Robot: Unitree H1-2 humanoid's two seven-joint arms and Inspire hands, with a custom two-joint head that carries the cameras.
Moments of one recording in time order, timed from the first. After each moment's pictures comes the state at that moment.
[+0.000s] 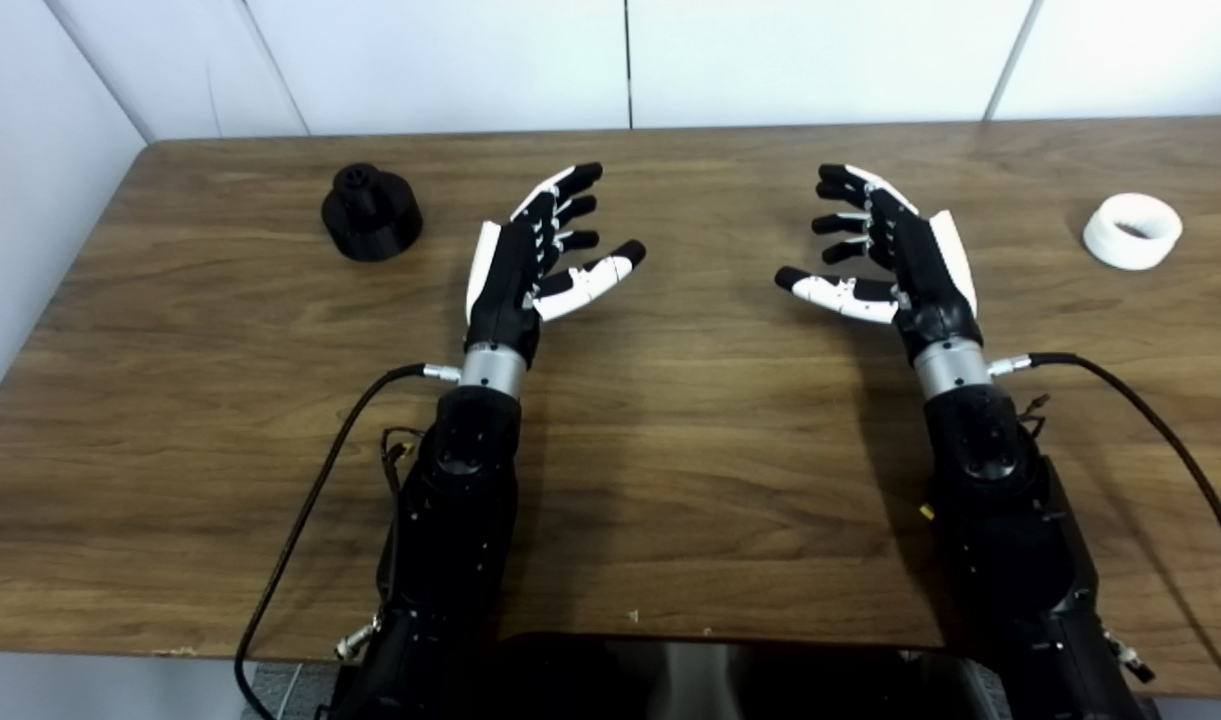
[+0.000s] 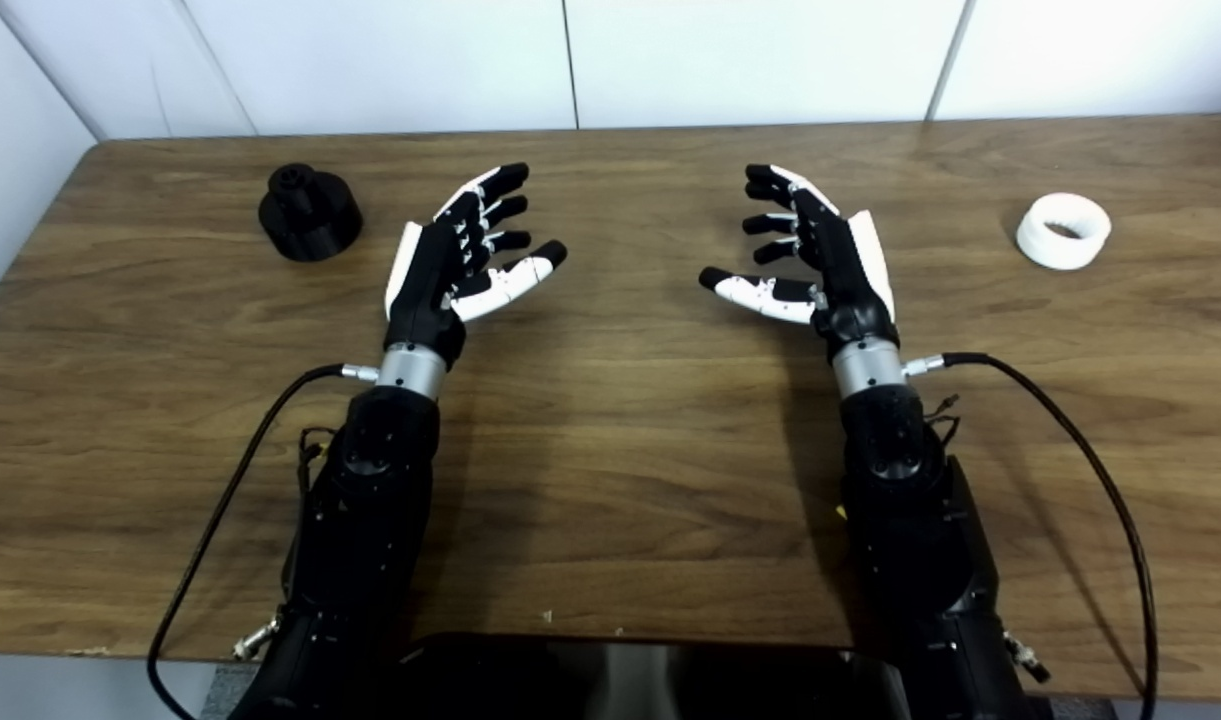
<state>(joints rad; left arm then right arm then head) -0.26 -0.02 -0.03 0.12 0.12 -0.01 0.04 -0.32 -0.09 0.07 0.19 -0.25 -0.05 -0.07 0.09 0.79</state>
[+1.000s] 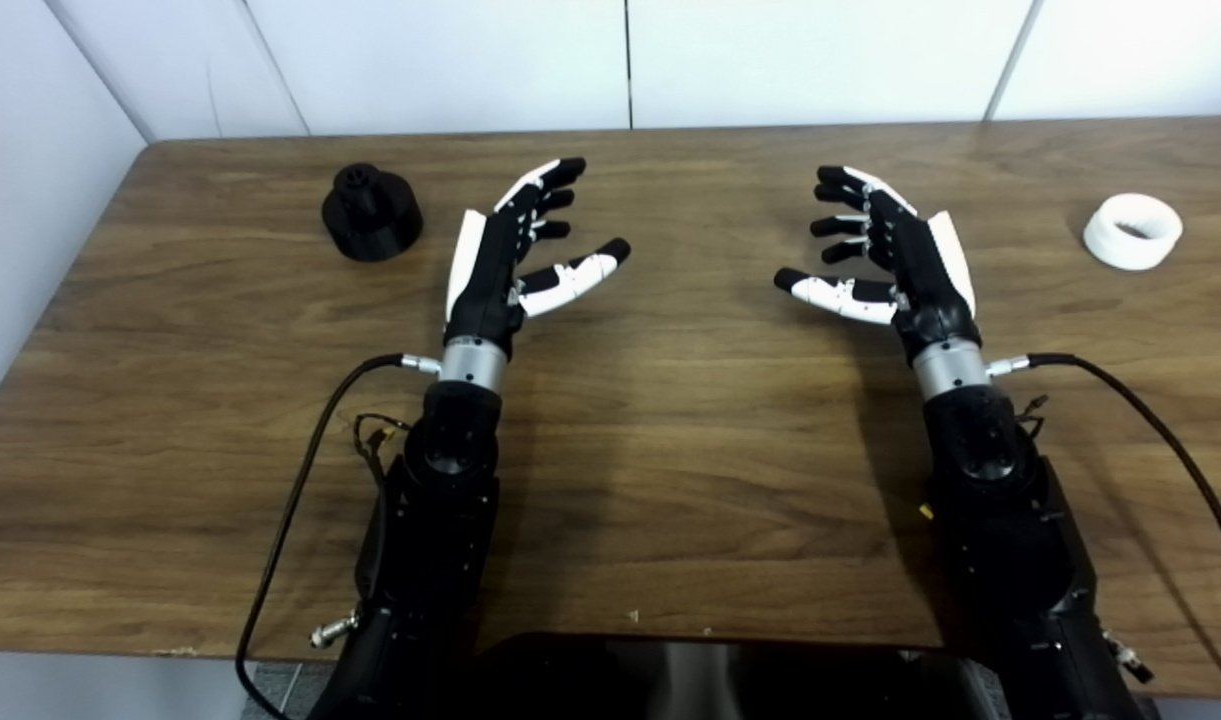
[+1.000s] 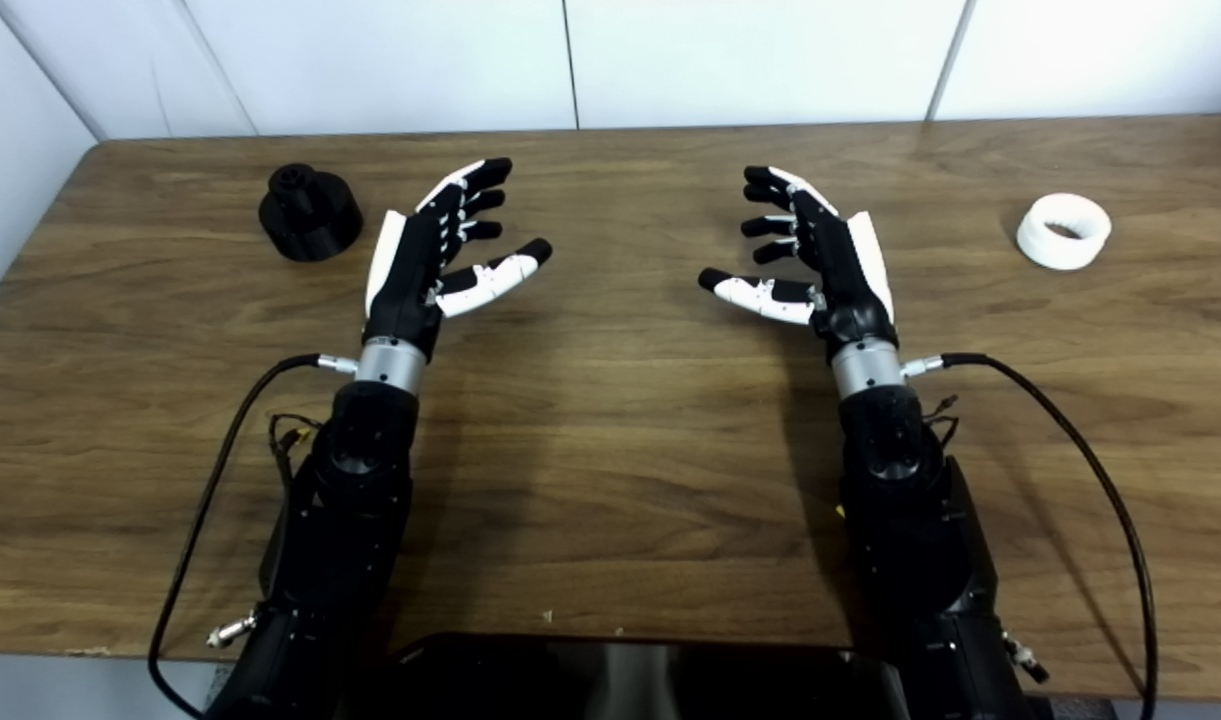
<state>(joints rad) -0.26 0.03 -0.04 0.09 0.24 0.00 0.07 -0.32 -0.09 0.07 0.20 -0.26 -0.05 -0.08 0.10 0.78</state>
